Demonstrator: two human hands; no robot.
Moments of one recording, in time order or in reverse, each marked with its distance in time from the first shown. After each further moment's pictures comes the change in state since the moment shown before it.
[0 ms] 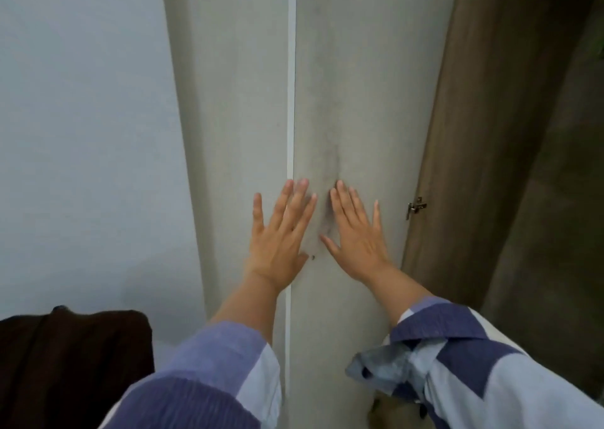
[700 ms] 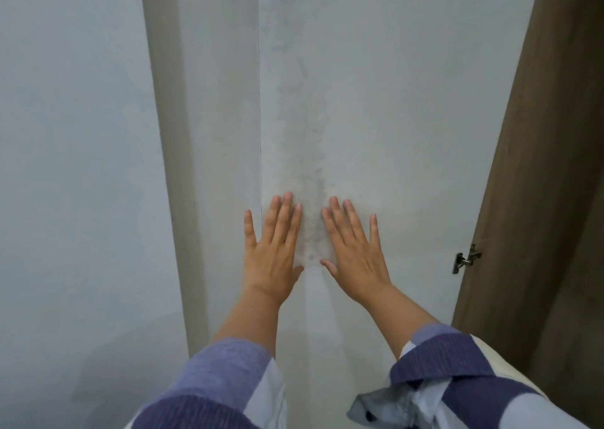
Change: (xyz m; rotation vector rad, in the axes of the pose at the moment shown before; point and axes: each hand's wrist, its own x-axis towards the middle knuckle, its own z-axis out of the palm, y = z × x) left_hand 0.113 -0.076 0.137 0.062 -0.122 -0.134; right_hand 0.146 0.001 0.111 -0.189 0.105 -0.048
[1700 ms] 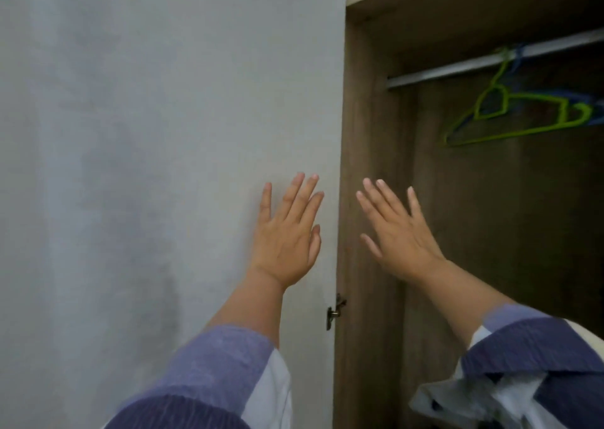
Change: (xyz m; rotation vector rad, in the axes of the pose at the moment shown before) left_hand 0.150 0.160 -0.106 -0.496 0.590 0.430; right_hand -0.007 0.237 -0.146 -0.467 -0.054 0.257
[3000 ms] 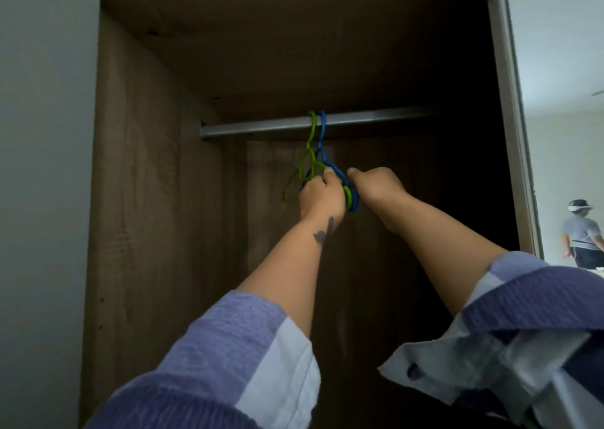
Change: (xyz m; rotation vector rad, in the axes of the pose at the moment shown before) left_hand 0.305 0.265 0.050 -1.578 -0.261 -0.449; right_hand 0.077 0.265 -0.042 0.595 0.220 1.092
